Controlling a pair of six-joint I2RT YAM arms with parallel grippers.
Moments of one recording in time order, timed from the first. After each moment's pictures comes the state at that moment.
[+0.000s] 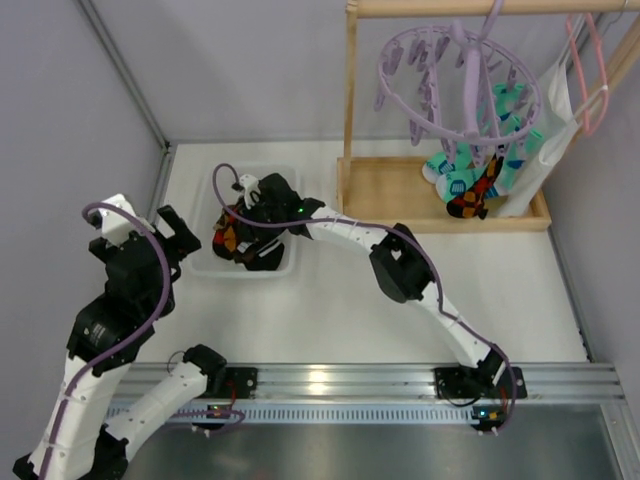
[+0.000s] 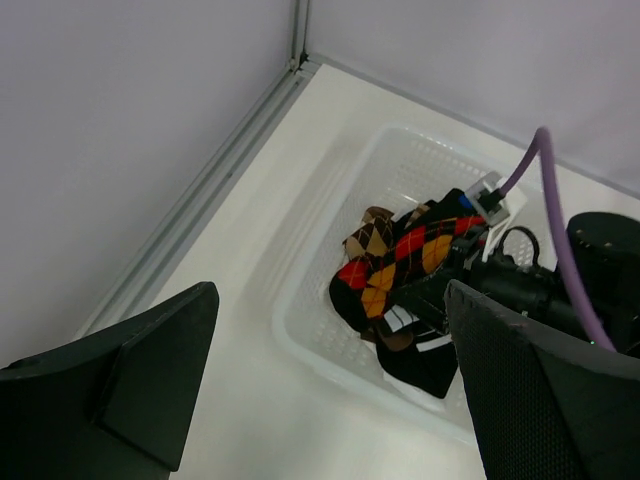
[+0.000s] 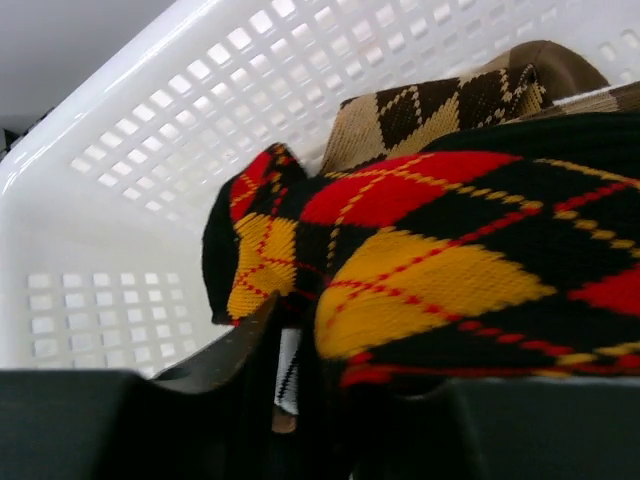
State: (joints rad) left arm -0.51 0.64 1.25 -0.88 -0.88 -0.41; right arm 0.90 2.57 2.23 -0.20 -0.44 0.19
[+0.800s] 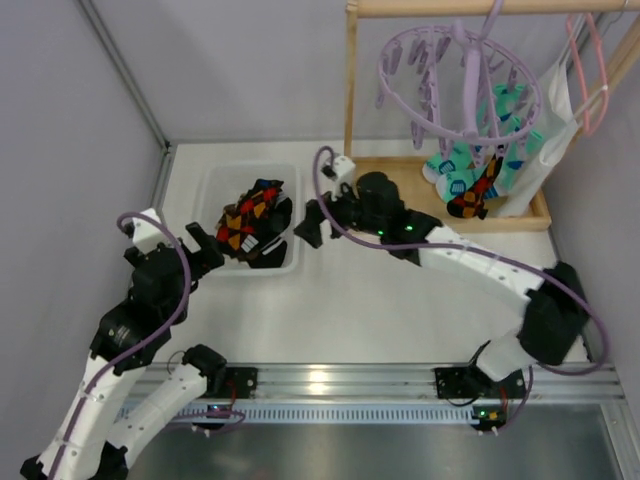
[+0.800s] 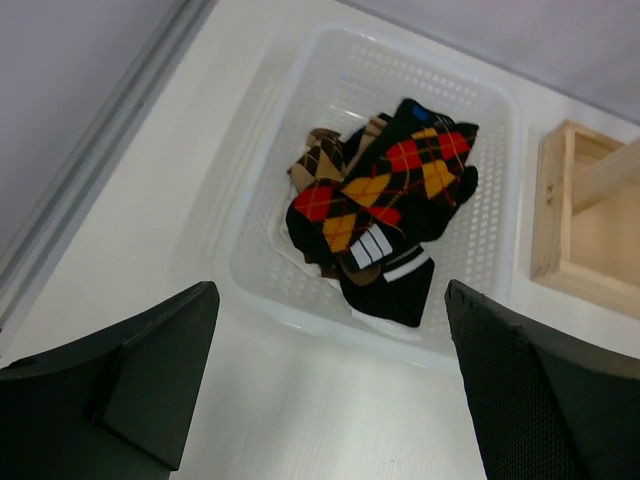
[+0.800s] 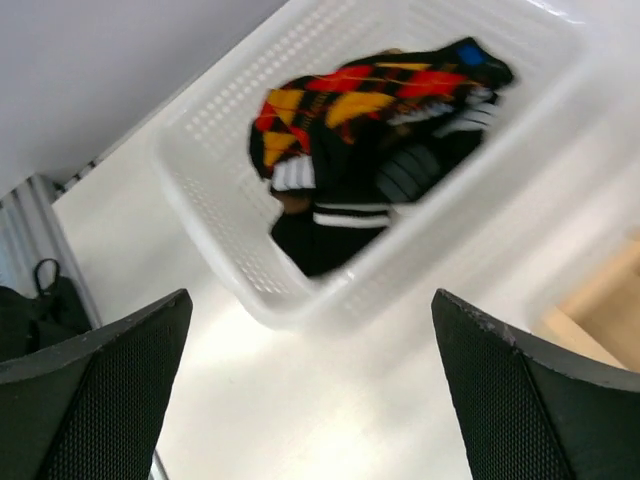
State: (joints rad) left arm -0.51 0.54 1.00 -0.84 -0.70 -0.51; right arm 0.84 1.58 1.30 -0.04 -0.22 0.24
